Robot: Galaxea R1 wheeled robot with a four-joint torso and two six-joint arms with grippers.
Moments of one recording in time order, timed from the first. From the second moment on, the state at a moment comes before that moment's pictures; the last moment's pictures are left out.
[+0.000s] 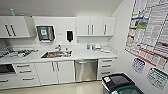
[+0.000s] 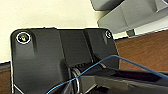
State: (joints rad) left arm 1.48 2.71 -2.16 0.06 -0.02 -0.01; right arm -1.55 2.80 -2.34 -0.25 0.13 0.29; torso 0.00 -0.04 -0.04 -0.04
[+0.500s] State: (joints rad) left arm 1.47 2.71 -2.16 0.06 -0.02 -0.01; right arm -1.54 2.80 -2.34 -0.25 0.13 0.29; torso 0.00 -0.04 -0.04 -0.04
